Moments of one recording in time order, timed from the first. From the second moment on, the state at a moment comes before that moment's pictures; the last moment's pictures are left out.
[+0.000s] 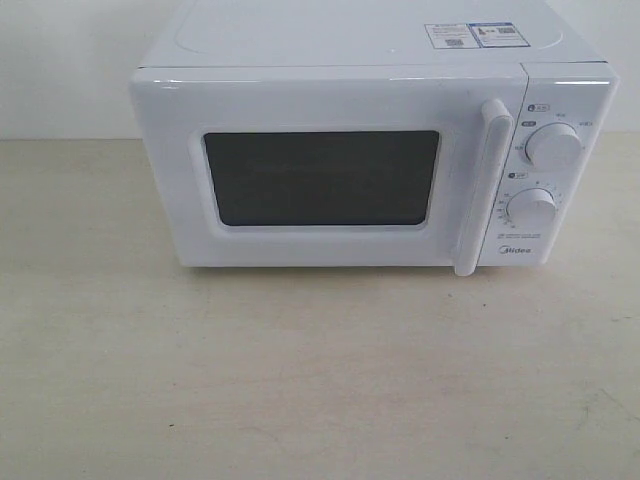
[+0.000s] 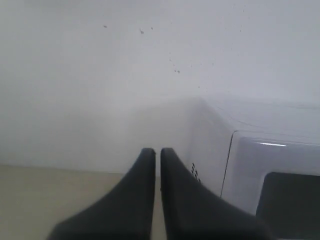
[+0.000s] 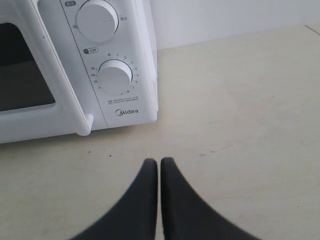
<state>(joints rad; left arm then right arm) -0.09 0.02 -0.20 0.43 0.16 -0.55 0.02 0.00 0.00 0.05 0.35 0.10</state>
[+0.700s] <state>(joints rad) -0.01 0.00 0.00 0.43 -0.04 -0.81 0.02 0.00 0.00 0.05 0.35 0.10</state>
